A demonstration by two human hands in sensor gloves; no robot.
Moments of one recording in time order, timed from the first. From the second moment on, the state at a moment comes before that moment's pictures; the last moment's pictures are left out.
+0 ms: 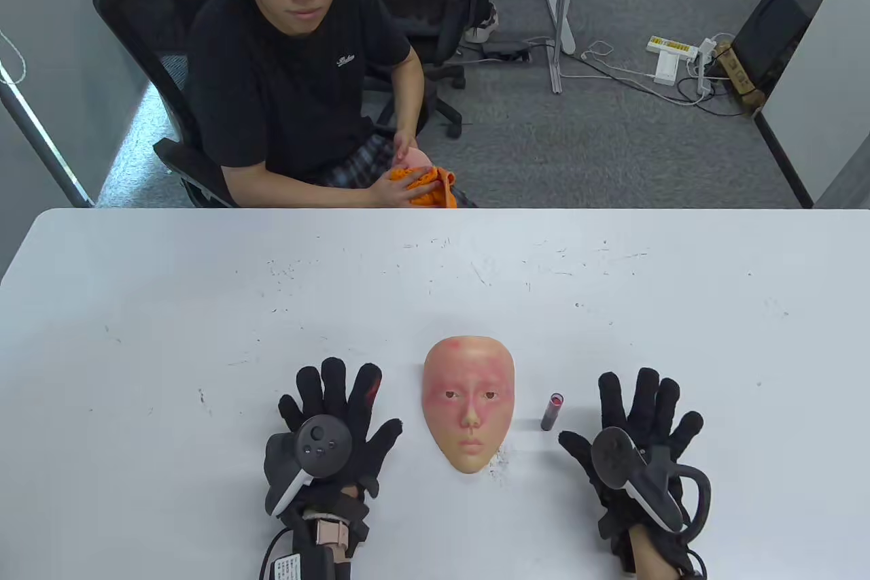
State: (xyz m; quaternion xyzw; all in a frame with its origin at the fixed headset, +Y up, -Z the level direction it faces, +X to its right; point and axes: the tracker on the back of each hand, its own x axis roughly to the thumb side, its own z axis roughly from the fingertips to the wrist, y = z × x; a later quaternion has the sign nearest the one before) left_hand -0.178 -0.768 -0.287 -0.02 -0.05 0.25 0.97; right_hand 0.227 -0.767 -0.269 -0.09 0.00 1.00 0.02
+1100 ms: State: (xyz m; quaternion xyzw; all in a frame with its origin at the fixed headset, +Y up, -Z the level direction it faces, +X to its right) left_hand -0.167 -0.776 -0.302 -0.10 -0.06 0.22 0.97; right_hand 0.196 -0.787 -0.311 -0.05 0.12 0.96 0.25
